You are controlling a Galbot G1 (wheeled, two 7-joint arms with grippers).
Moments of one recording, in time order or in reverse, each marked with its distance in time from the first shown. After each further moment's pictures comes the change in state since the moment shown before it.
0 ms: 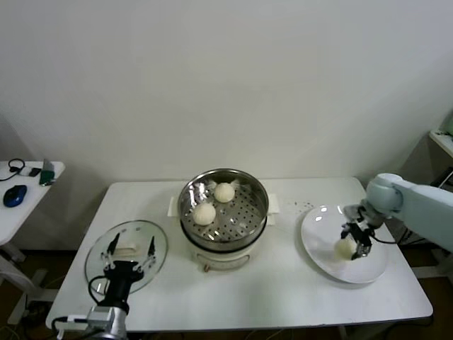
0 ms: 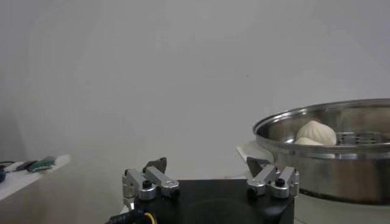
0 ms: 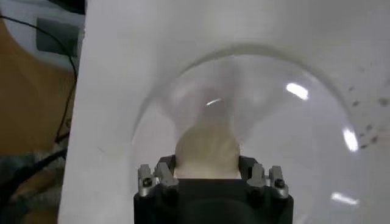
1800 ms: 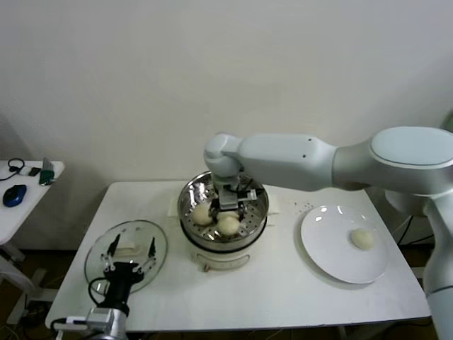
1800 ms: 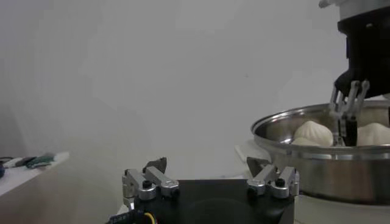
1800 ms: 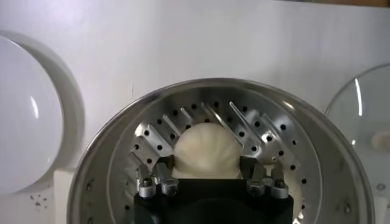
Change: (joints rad) left arm 0.016 0.005 0.003 -0.016 -0.015 0.013 -0.005; right arm 0.192 0.768 -0.086 -0.037 -0.190 0.630 -0.036
